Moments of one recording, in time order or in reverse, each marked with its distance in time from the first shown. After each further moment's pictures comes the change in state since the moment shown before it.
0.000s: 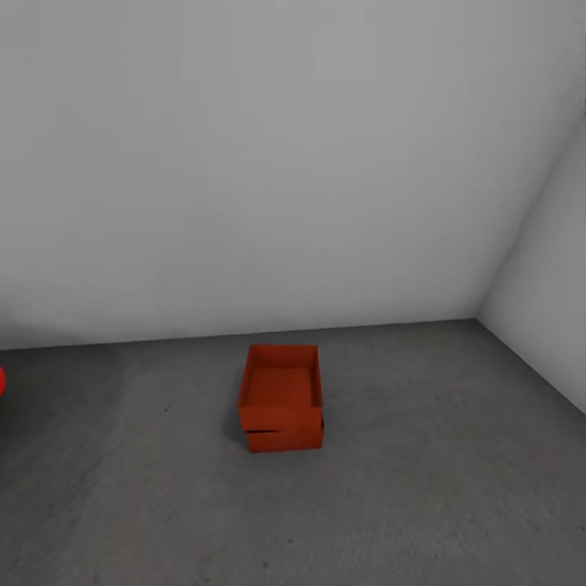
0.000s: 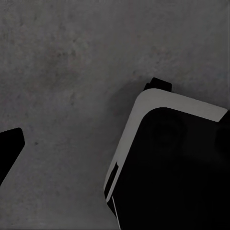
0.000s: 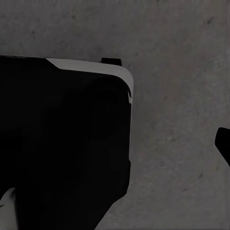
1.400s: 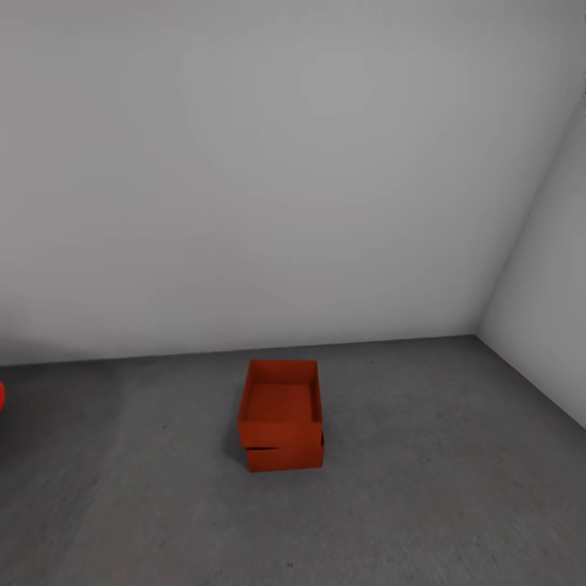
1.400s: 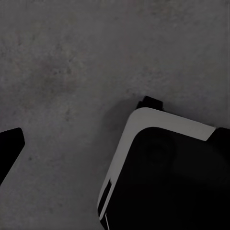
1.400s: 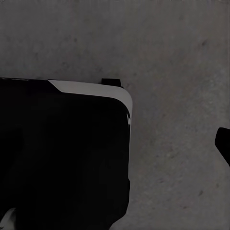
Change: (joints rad) left arm 0.000 0.000 0.000 0.000 0.000 0.000 0.000; right arm 0.001 0.000 0.000 0.000 0.005 0.002 0.002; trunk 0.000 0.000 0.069
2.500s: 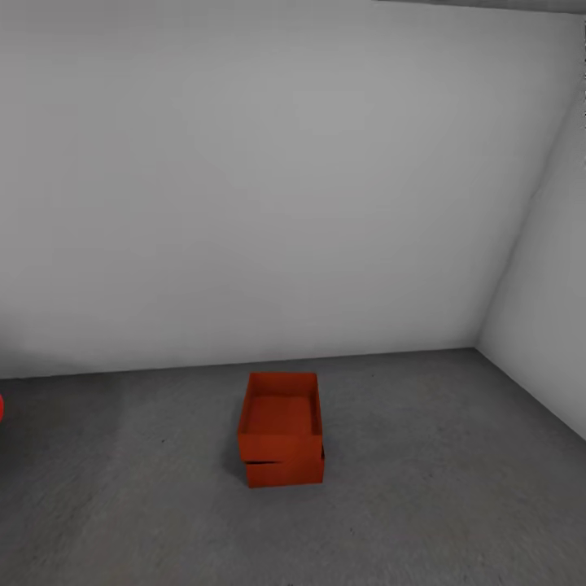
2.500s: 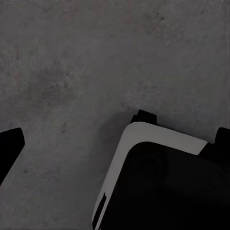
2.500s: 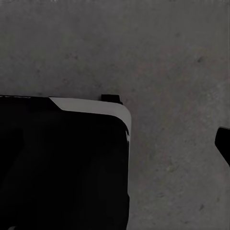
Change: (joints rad) left arm 0.000 0.000 0.000 0.000 0.000 0.000 0.000; right arm 0.000 0.000 0.000 0.000 0.000 -0.001 0.000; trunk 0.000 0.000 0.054
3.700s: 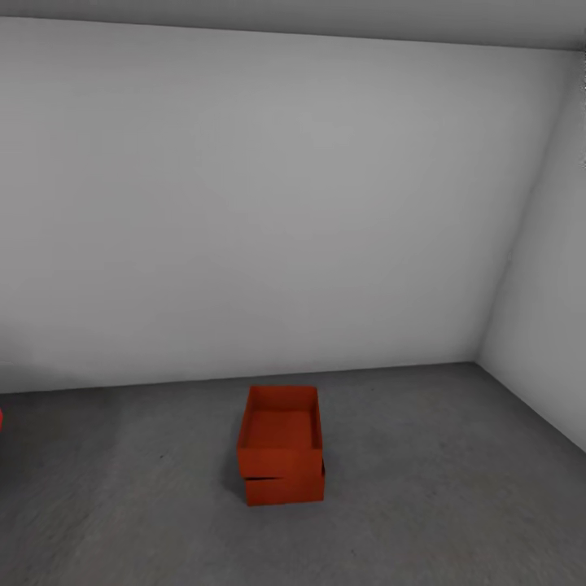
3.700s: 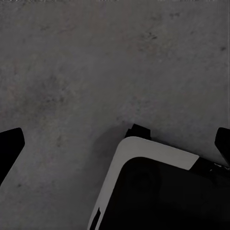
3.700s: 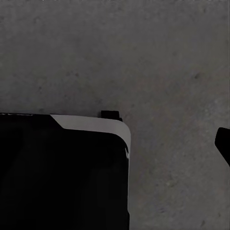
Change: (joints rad) left arm 0.000 0.000 0.000 0.000 0.000 0.000 0.000; right arm 0.000 0.001 0.000 0.000 0.001 0.001 0.000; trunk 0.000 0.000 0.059
